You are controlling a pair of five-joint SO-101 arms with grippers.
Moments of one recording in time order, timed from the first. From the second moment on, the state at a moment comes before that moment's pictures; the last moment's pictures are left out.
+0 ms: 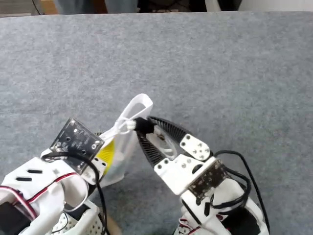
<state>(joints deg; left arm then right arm) 27.0 -69.1 19.6 96.4 -9.2 -33.4 -98.3 59.6 53.1 15.0</state>
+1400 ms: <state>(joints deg) 37.3 -72.7 17.5 100.7 -6.9 -12.3 -103.5 53.0 73.2 23.2</state>
